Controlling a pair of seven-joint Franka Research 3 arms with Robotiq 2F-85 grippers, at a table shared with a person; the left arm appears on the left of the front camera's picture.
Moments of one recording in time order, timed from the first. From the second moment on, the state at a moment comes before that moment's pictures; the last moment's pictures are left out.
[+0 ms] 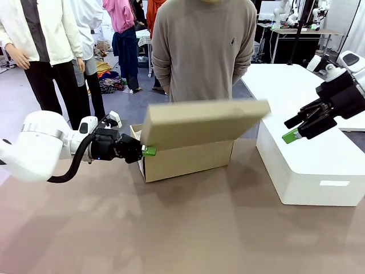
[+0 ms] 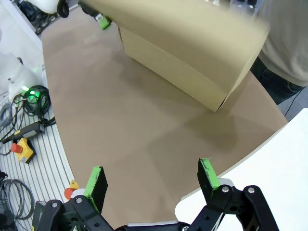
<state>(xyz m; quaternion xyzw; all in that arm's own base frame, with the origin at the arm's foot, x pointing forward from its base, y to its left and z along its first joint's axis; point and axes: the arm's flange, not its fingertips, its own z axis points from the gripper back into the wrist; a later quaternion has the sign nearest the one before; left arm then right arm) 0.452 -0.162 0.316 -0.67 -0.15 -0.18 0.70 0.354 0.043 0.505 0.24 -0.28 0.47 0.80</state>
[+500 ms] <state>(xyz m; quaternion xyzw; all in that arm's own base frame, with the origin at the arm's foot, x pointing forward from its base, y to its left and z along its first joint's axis) 0.469 -0.139 0.372 -0.54 -0.30 -0.21 0.76 0.354 0.043 0.505 0.24 -0.28 0.47 0.80</state>
